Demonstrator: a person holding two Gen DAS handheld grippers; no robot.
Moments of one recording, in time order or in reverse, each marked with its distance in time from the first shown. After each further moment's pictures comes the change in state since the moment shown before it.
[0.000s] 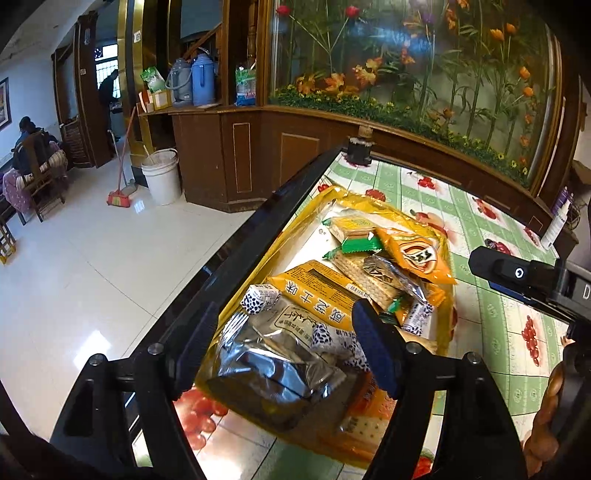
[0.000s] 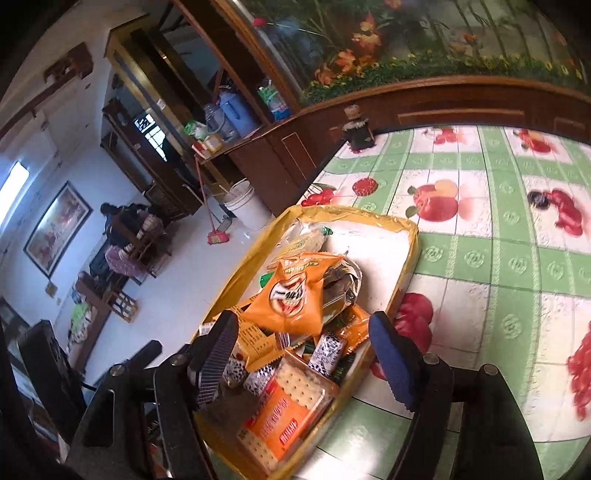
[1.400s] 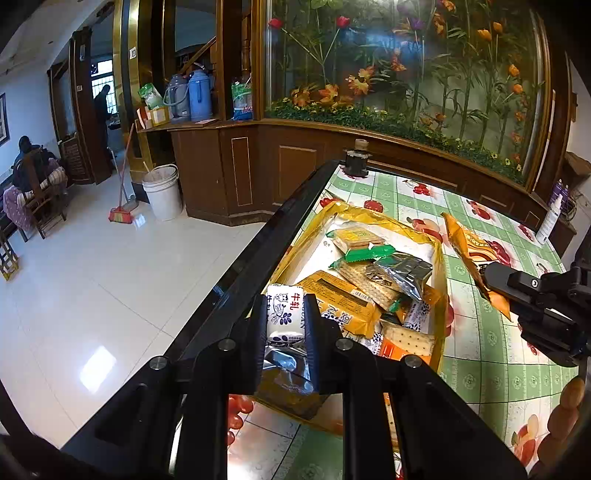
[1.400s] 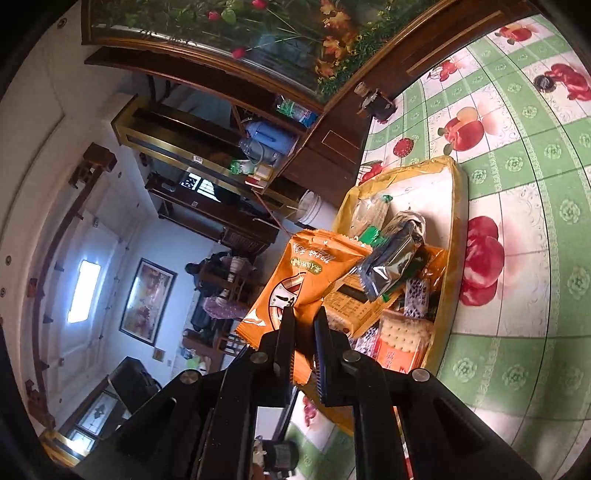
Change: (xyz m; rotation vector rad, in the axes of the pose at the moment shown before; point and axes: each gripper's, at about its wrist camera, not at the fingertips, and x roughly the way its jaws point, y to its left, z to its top) left arm -0.013 0.009 0.006 0.042 -0.030 0.002; right arm -0.011 -0.025 -0.023 0.372 -0.017 0.388
